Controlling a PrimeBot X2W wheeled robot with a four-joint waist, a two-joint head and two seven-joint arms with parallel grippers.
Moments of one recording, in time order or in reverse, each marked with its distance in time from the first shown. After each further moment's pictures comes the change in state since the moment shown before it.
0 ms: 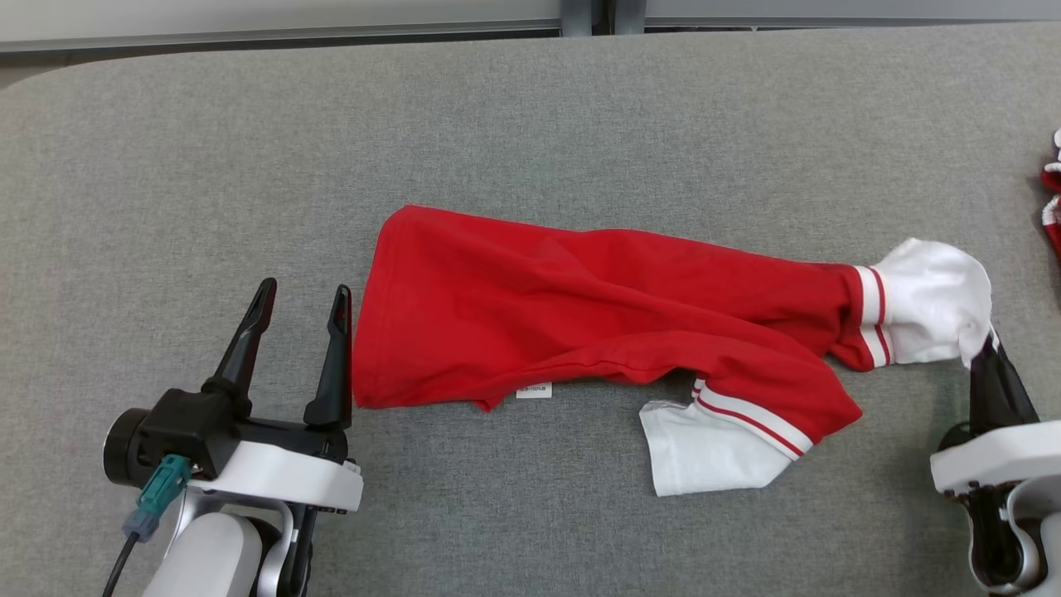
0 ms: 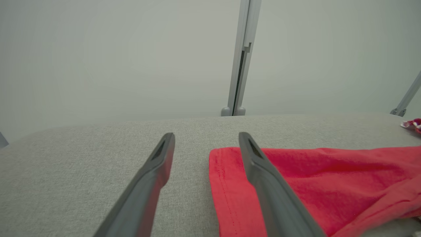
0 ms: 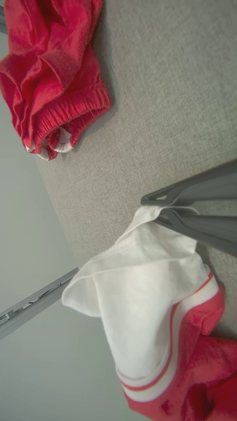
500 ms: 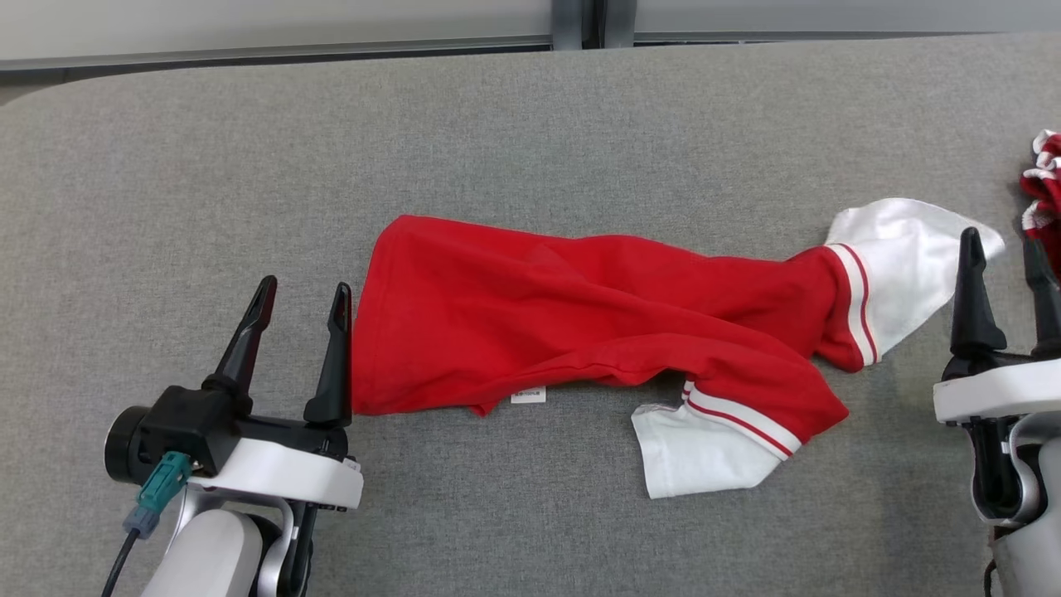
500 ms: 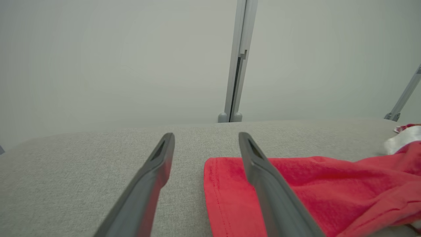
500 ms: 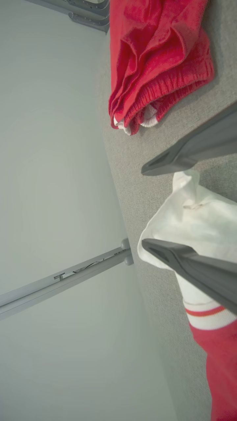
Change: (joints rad) left arm -0.012 0.000 -0.005 0.015 -0.006 -0.004 -0.007; right arm -0.146 -0.072 0.114 0.071 -0.007 0.000 -0.162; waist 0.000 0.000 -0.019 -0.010
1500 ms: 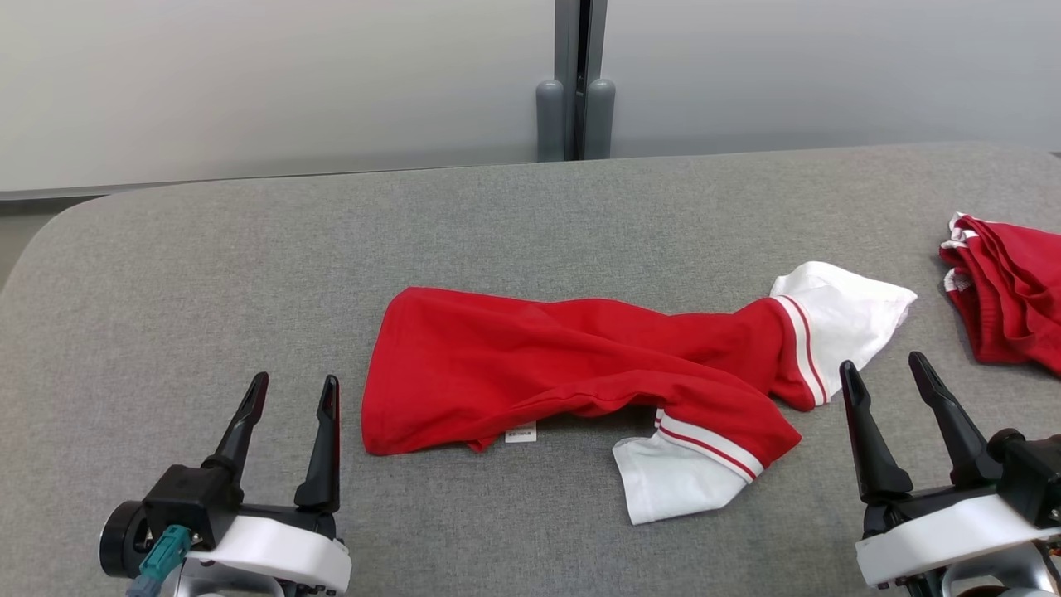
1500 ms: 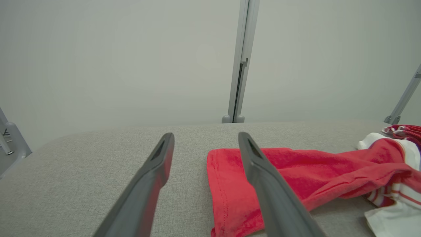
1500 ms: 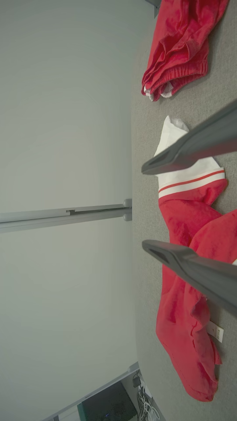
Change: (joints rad) left arm 0.168 0.034 0.000 -0.028 -0.026 0.049 0.031; right arm 0.403 0.108 0.056 -0.565 -0.229 0.000 0.264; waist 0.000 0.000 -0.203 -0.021
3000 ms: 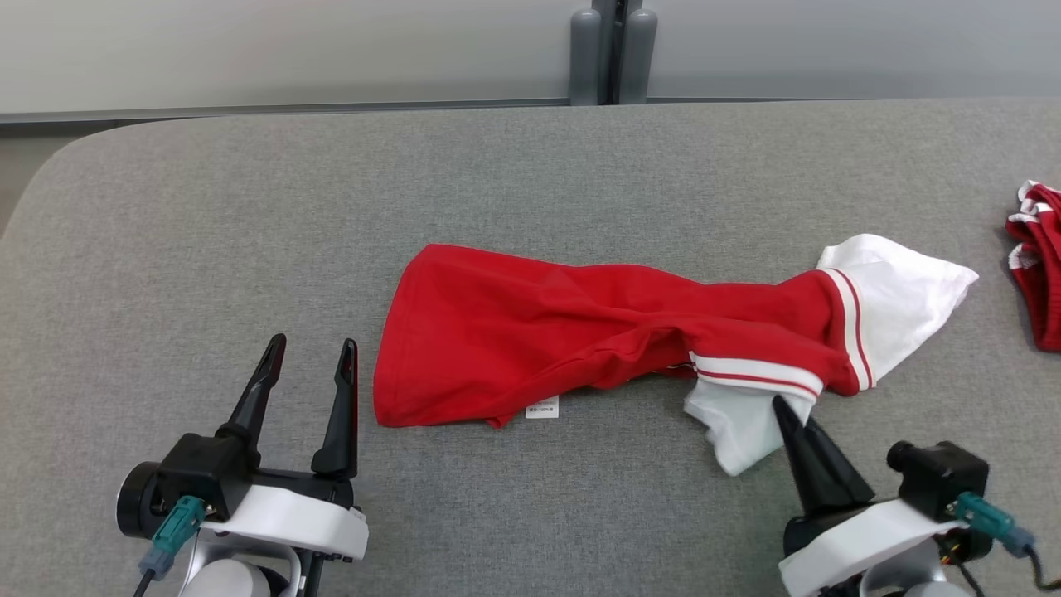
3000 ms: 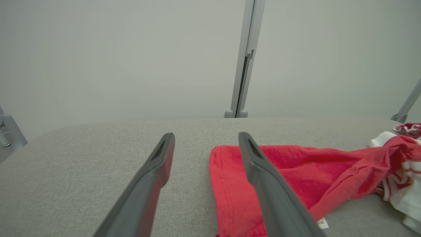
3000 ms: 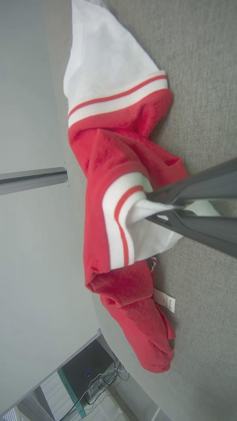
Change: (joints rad) left arm -0.075 -0.016 -0.031 0.010 -0.003 -0.005 -0.020; right arm -0.080 0.002 0.180 0.262 0.143 0.000 -0.082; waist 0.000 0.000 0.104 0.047
